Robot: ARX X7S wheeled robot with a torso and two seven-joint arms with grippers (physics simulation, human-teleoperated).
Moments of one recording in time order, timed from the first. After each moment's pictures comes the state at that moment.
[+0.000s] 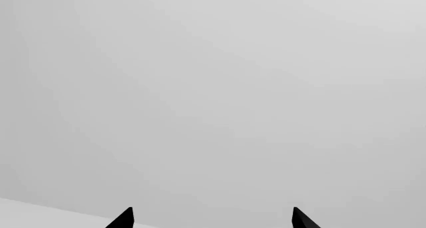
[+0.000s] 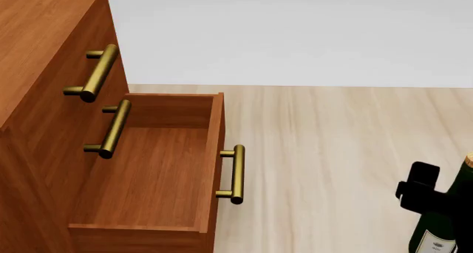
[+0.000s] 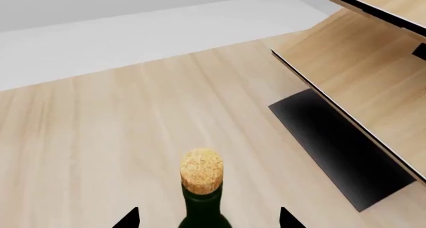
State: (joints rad) left arm -0.14 -0.21 -0.67 0.50 -0.11 -0.29 -0.79; right arm 0.65 0.53 0.11 0.01 0.66 1.09 0.44
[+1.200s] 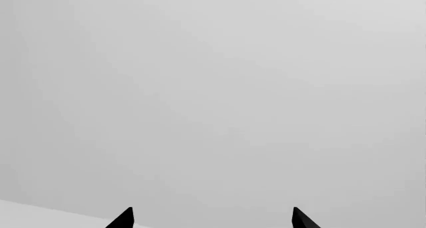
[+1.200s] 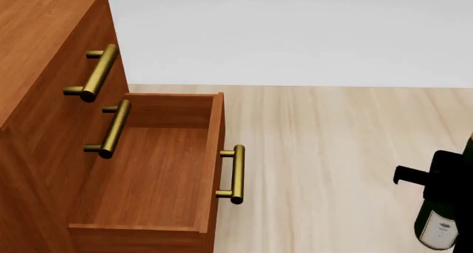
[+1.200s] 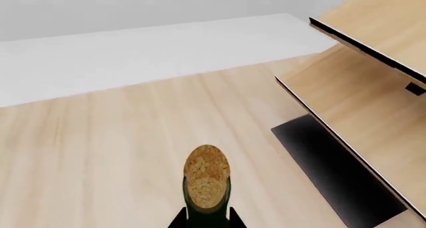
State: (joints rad) left arm -0.13 -0.22 -0.65 0.50 -0.13 -0.28 -0.81; right arm 0.71 0.55 0.09 -0.07 0.70 1.15 0.48
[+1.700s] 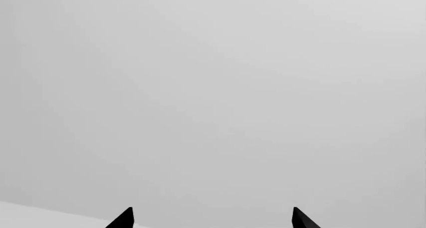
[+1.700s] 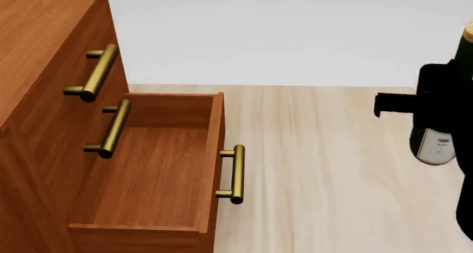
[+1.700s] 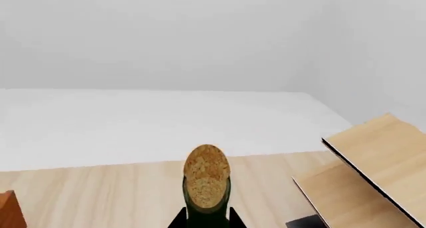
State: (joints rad) left arm -0.13 -0.23 -0.65 0.49 -0.13 -0.28 -0.81; right arm 1.01 0.55 0.08 -0.35 0.89 1.48 0.62
